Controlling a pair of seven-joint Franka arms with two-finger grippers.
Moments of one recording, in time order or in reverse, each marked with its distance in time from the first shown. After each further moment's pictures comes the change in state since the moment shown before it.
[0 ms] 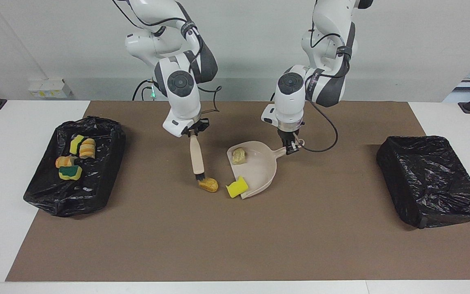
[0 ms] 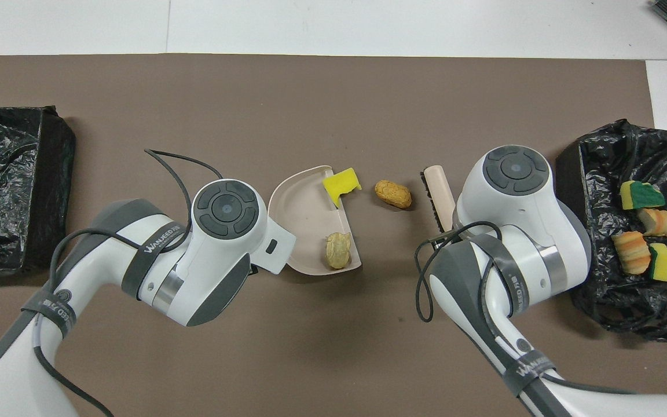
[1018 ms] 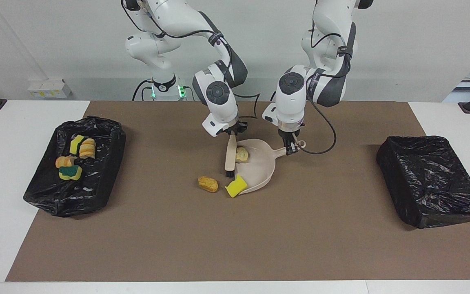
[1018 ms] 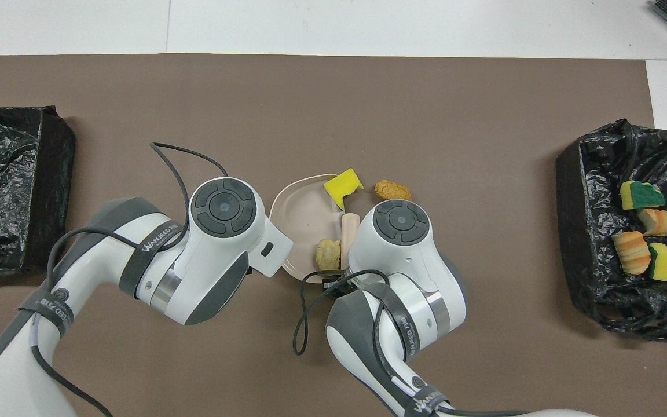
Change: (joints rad) left arm 0.001 0.000 0.004 0.003 0.000 -0.001 0.125; right arm 0.267 0.054 0.017 -0.033 0.404 0.089 0.311
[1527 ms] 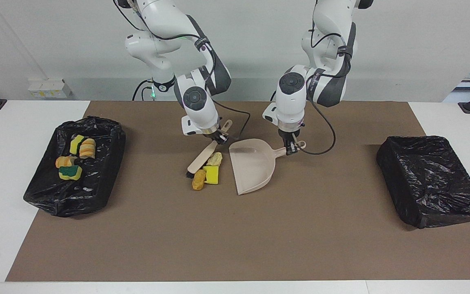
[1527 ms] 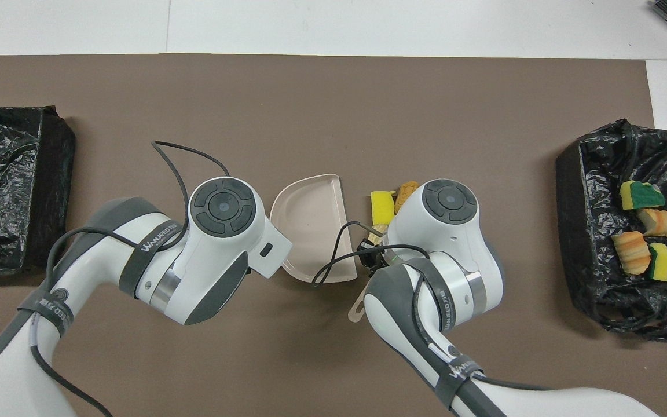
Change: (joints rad) left arm 0.001 0.000 0.000 0.002 0.000 0.002 0.034; right arm -0.083 0.014 -0.005 -0.009 -0.027 0.074 0.515
